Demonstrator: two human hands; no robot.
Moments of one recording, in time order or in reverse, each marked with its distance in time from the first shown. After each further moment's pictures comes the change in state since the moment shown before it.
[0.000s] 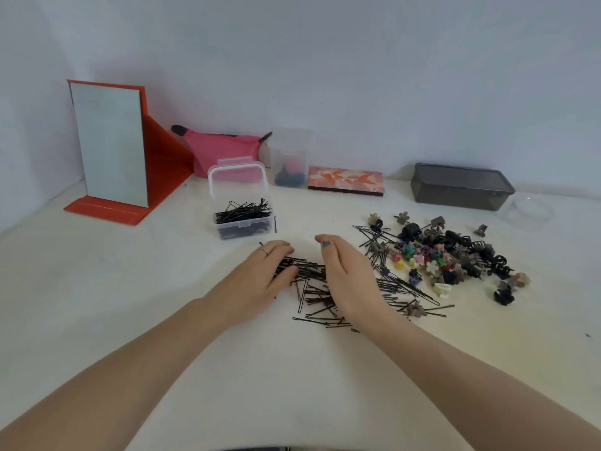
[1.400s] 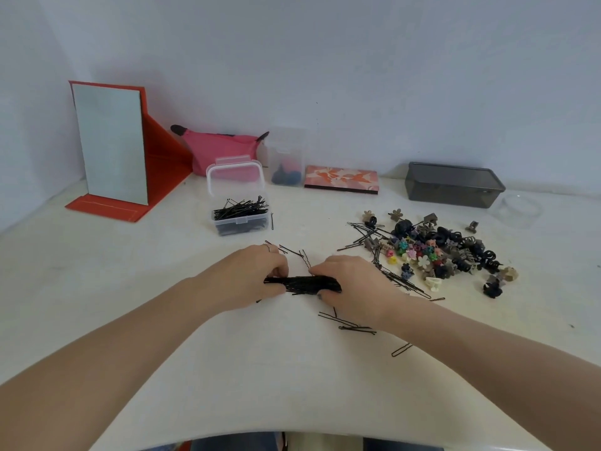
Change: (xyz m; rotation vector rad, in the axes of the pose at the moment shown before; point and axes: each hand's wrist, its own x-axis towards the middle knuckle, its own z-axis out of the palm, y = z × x) left_hand 0.000 0.020 -0.033 0.224 -0.250 0.050; right_hand -0.004 0.016 -0.031 -0.613 -0.402 -0.342
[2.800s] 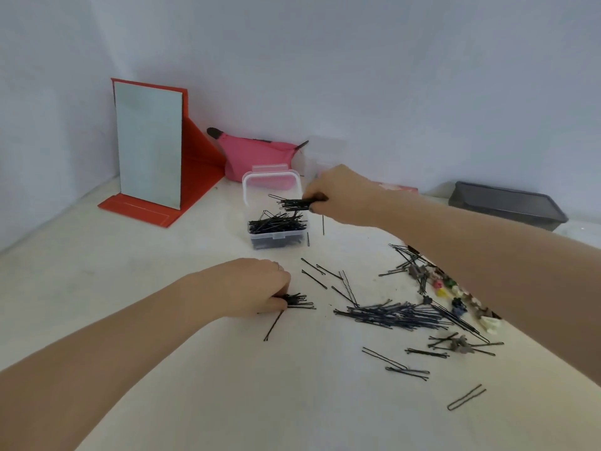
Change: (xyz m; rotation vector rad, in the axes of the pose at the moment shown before) left_hand -0.009 -0.039 -0.036 0.309 -0.327 -0.032; right_hand 0.164 -0.035 -0.082 -0.147 -0.002 -0.133
